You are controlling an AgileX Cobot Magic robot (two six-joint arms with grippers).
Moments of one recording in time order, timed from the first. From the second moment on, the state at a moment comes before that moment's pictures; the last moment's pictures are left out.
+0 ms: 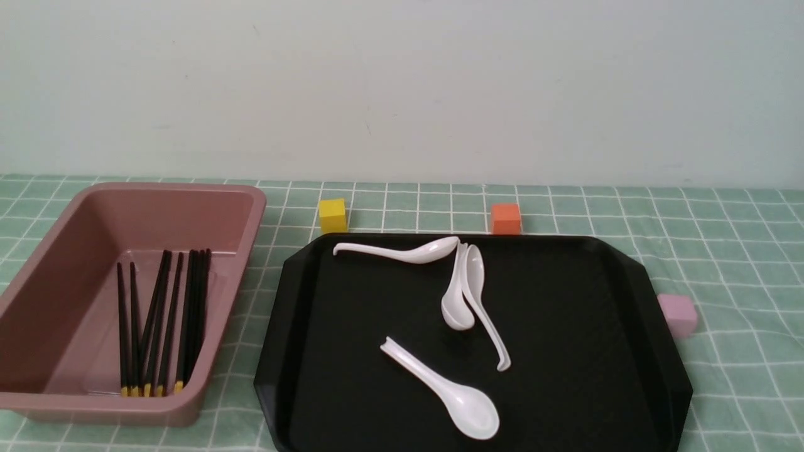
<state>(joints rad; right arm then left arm) 0.66 0.16 -0.36 -0.12 0.41 0.14 -0.06 -0.01 0.03 -0.03 0.38 -0.38</state>
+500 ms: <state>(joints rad) 0.66 0.16 -0.36 -0.12 0.41 0.14 -0.06 -0.01 0.03 -0.03 0.38 -0.38</state>
